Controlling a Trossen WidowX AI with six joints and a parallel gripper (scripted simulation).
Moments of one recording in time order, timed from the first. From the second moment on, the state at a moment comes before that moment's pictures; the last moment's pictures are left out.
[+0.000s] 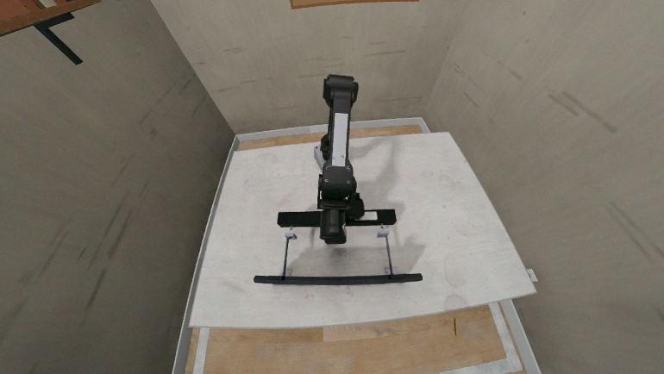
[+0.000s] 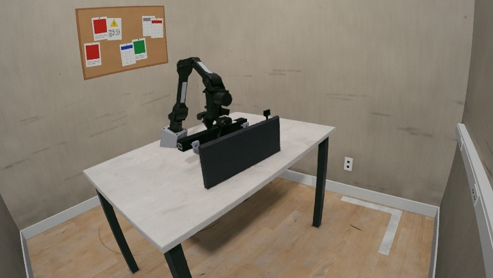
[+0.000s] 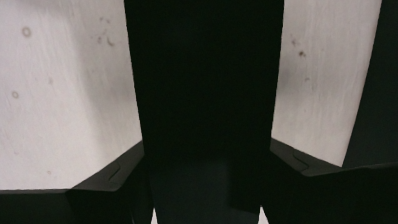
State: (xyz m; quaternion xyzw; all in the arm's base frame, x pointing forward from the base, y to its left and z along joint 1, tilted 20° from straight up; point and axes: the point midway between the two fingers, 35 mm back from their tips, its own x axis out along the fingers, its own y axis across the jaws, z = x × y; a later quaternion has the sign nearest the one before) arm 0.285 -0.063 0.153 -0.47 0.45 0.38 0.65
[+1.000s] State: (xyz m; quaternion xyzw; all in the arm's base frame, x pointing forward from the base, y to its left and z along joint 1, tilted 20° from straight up) arm 0.291 -0.065 0.152 -0.48 0.45 0.37 0.66
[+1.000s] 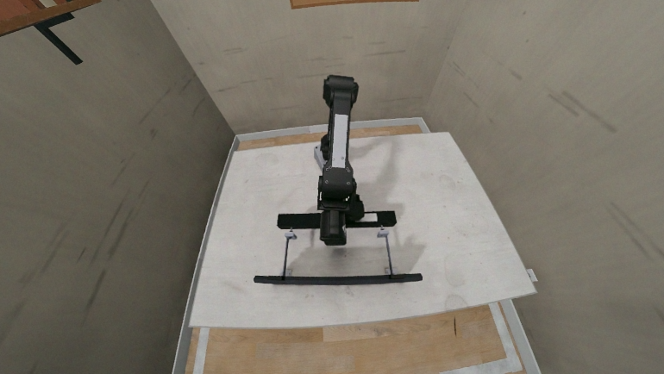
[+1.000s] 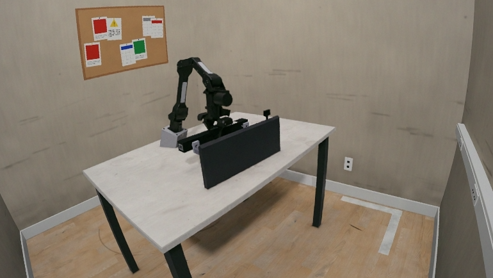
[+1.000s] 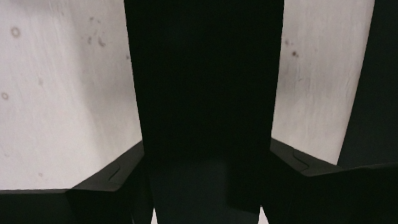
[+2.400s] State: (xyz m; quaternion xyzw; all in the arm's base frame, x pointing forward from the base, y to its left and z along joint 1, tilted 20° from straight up) arm 0.298 -0.067 0.157 -0.49 0.44 0.37 0.66
